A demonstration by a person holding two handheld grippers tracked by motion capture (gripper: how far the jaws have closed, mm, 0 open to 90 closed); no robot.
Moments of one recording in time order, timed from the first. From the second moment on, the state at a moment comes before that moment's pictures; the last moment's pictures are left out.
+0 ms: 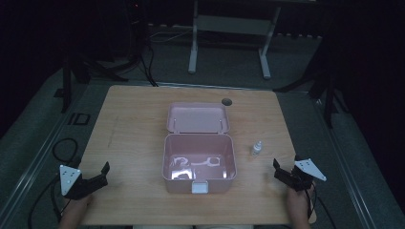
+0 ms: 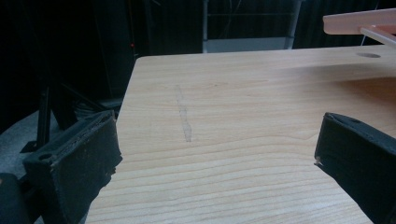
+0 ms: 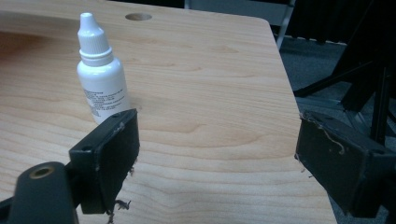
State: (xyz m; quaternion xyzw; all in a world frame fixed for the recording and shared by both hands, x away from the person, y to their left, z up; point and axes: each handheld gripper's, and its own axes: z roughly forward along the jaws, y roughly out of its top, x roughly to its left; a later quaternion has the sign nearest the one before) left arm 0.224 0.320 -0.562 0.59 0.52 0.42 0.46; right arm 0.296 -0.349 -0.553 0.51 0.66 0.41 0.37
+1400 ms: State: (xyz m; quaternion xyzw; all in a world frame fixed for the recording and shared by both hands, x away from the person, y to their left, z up) left arm 0.224 0.320 -0.562 0.59 0.51 0.41 0.46; right arm 0.313 -0.340 -0.519 0.55 0.79 0.22 0.14
